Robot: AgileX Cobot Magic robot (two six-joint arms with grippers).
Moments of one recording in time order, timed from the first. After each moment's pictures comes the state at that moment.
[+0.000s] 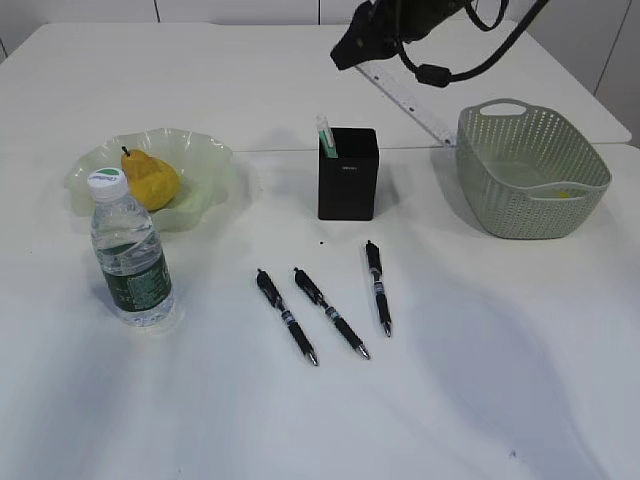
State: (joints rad) left arm 0.03 1.25 -1.01 -0.25 0.90 0.10; right arm 0.20 2.26 -2.30 0.57 1.05 -0.89
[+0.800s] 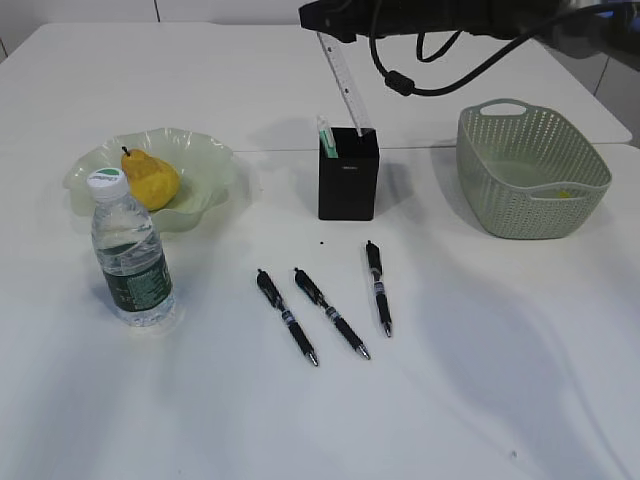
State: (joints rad) left arm 0.03 1.25 -1.01 -0.25 0.90 0.10; right arm 0.17 2.41 -2.30 1.23 0.72 -1.31
